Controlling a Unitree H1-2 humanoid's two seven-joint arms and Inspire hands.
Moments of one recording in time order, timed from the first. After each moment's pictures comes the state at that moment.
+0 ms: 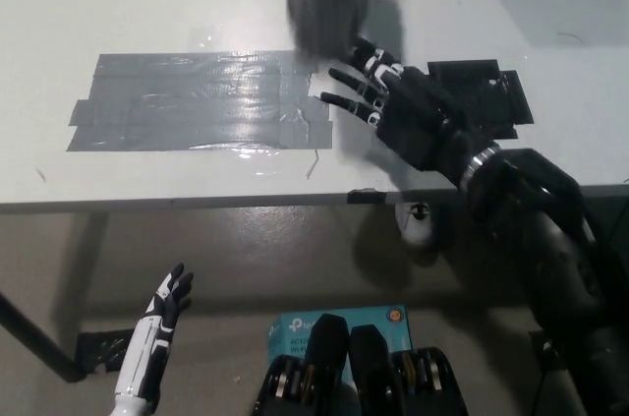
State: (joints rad) left_arm -0.04 0.12 0.01 0.33 0.11 -0.43 -0.03; right_arm -0.70 -0.16 0.20 0.17 0.86 0.46 0.04
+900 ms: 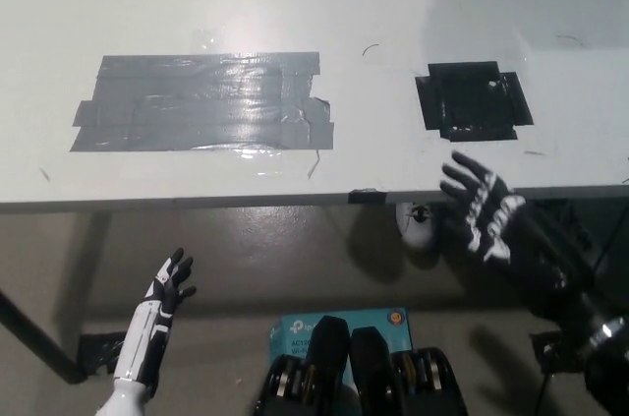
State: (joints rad) left_arm -0.06 0.12 0.01 0.34 0.11 -0.43 -0.03; right_arm -0.19 -0.32 0.20 -0.30 0.53 0.37 0.05
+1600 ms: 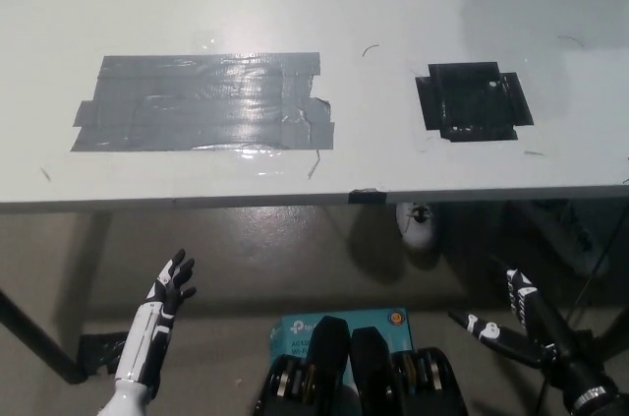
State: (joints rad) left_arm -0.06 0.12 0.01 0.34 0.11 -0.43 -0.03; right_arm -0.10 -0.32 0.28 0.11 0.10 0.07 -0.03
